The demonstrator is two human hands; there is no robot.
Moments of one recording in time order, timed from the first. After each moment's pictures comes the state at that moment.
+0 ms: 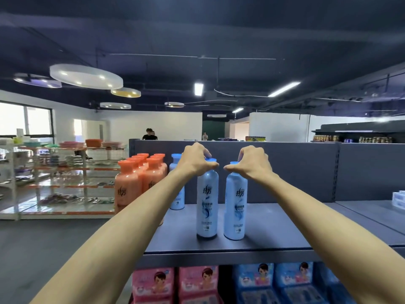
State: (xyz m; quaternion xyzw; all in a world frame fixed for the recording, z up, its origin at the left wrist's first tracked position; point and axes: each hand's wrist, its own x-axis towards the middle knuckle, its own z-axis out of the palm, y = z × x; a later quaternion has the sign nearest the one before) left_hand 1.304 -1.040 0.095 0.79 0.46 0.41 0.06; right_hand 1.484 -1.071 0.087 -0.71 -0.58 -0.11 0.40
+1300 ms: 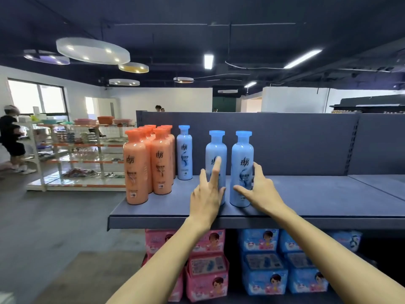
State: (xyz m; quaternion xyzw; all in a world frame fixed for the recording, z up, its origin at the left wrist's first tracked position) left_hand 1.322 -1.085 -0.085 0.77 0.48 0.43 -0.05; right_hand 1.496 -1.102 -0.067 -0.64 -0.64 0.07 0.42
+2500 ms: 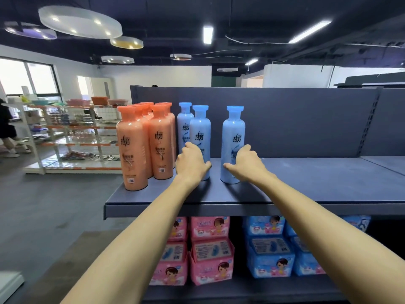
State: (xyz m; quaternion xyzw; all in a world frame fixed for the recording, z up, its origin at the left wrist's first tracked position) left_hand 1.292 -1.012 -0.055 0.70 0.63 0.34 -0.02; right_hand 1.439 -1.057 -0.044 -0.74 -0.61 0.05 0.30
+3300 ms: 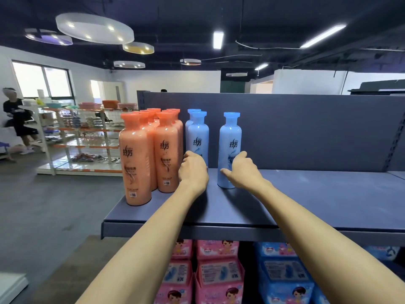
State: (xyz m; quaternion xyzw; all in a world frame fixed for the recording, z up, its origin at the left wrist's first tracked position) left_hand 1.287 -0.969 -0.054 0.68 0.68 0.29 0.00; right_hand 1.419 -0.996 -0.046 -0.72 -0.62 0.07 0.29
